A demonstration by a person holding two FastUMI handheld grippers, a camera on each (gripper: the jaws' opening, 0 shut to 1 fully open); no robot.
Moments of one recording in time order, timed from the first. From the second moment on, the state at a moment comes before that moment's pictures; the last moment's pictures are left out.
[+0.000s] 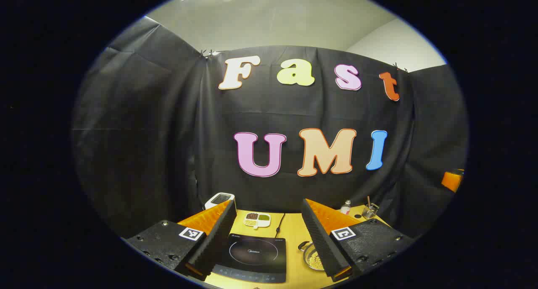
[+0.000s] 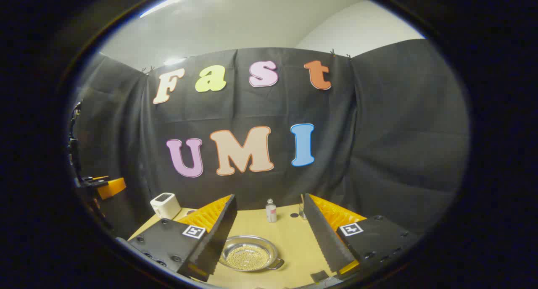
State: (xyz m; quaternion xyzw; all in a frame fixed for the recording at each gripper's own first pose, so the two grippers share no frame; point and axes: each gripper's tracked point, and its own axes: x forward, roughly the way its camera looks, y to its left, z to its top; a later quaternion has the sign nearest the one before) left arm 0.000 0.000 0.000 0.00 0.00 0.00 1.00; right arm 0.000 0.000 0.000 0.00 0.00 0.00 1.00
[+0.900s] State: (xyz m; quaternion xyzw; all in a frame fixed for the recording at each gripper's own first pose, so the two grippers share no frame) left arm 0.029 0.014 -0.016 0.01 0.01 -0.03 1.00; right arm 0.000 0.025 -0.011 -0.02 0.02 -0.03 1.00
